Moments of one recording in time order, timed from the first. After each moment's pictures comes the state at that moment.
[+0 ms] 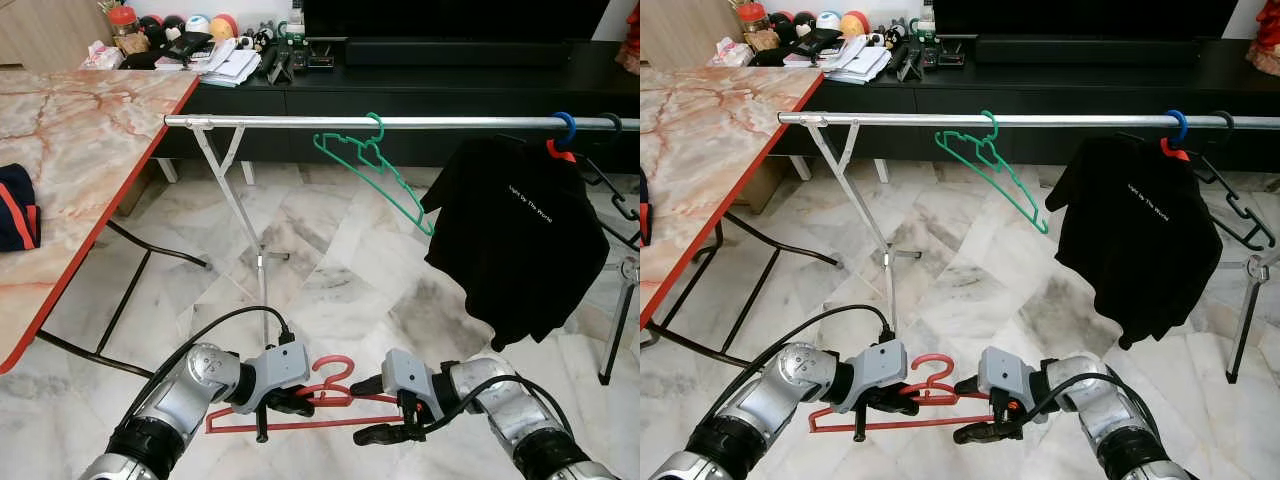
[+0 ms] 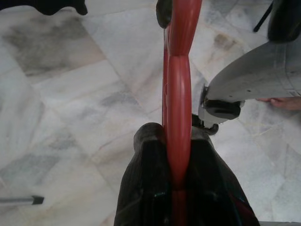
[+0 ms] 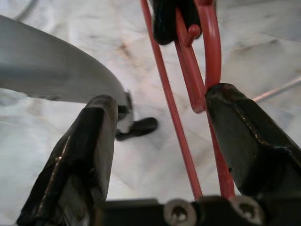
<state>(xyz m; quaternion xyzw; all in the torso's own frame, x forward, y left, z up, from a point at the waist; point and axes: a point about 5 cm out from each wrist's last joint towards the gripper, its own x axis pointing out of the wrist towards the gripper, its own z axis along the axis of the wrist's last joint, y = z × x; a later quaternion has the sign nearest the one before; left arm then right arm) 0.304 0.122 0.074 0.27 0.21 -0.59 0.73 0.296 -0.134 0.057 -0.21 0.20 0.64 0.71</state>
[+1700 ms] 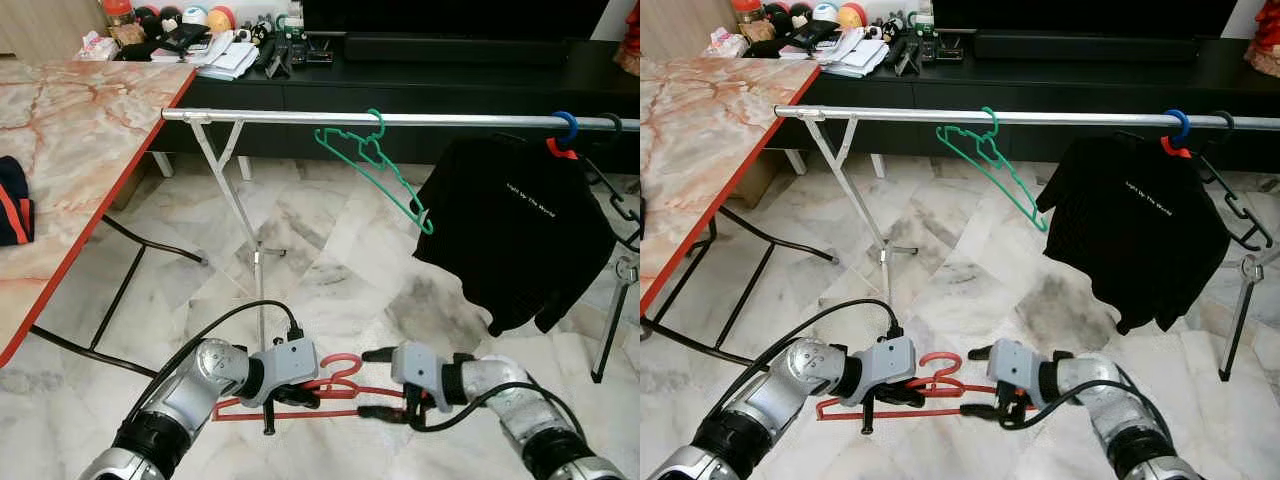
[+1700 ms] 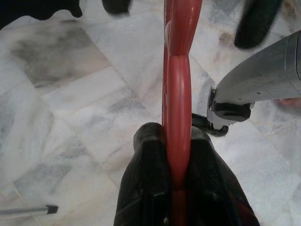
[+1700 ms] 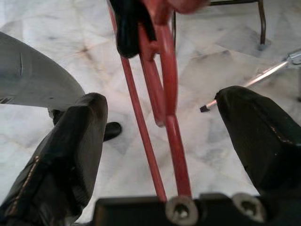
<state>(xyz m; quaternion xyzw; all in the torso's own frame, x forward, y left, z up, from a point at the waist) 0.306 0.109 0.079 0.30 0.18 -0.59 0.73 0.302 -0.142 0.060 -0.24 0.14 0.60 0.75</state>
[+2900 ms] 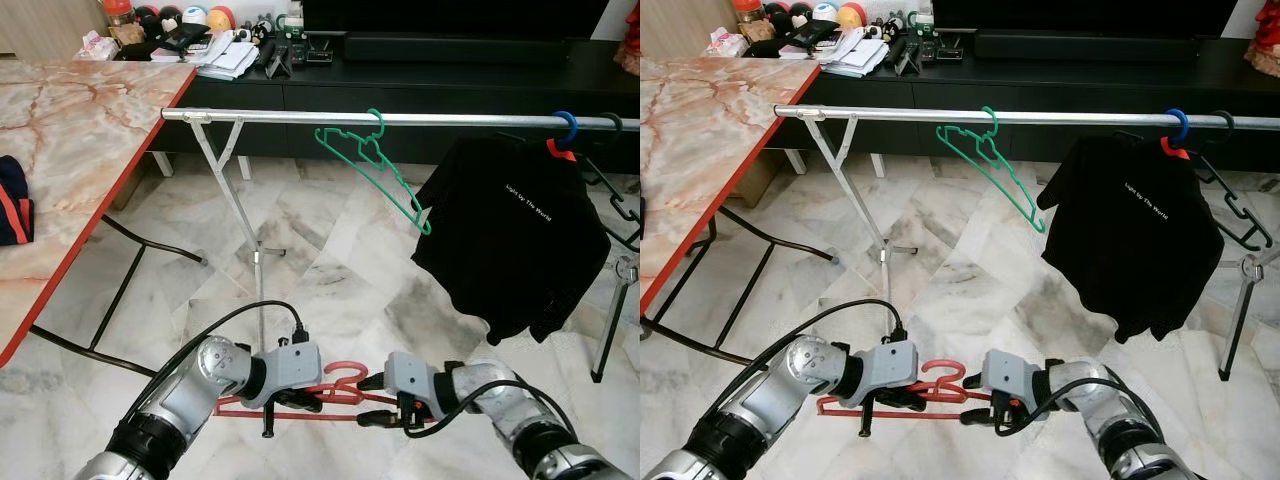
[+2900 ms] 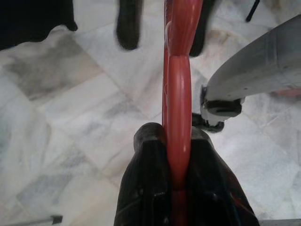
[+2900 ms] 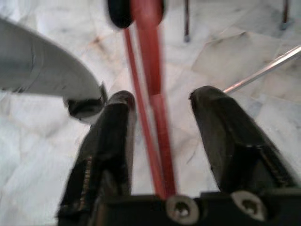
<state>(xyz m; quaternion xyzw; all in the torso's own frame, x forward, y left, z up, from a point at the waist) 0.297 0.107 0.089 0.32 0.17 -0.62 0.70 0.304 -0.146 0.054 -0.22 0.17 0.60 0.75</state>
